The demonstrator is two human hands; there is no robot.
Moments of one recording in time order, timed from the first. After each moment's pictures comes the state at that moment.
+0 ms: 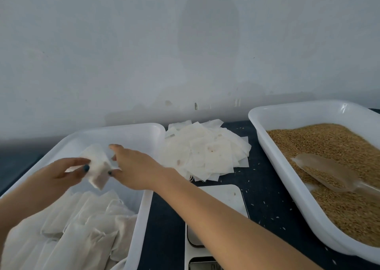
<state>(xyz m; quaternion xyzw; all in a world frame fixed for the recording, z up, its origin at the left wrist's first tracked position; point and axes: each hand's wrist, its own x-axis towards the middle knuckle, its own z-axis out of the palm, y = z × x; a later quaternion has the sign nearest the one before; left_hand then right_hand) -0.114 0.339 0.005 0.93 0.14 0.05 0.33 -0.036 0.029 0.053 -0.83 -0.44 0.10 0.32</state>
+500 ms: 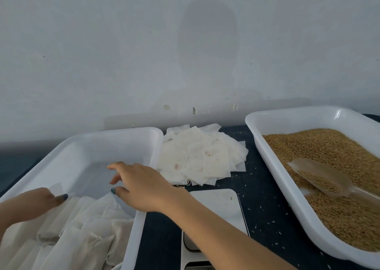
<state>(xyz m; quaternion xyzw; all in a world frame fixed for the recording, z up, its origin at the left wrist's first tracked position) -0.105 0.332 -0.011 0.90 0.40 -0.07 0.13 -0.063 -0.006 0.047 -0.82 -0.47 0.06 0.33</state>
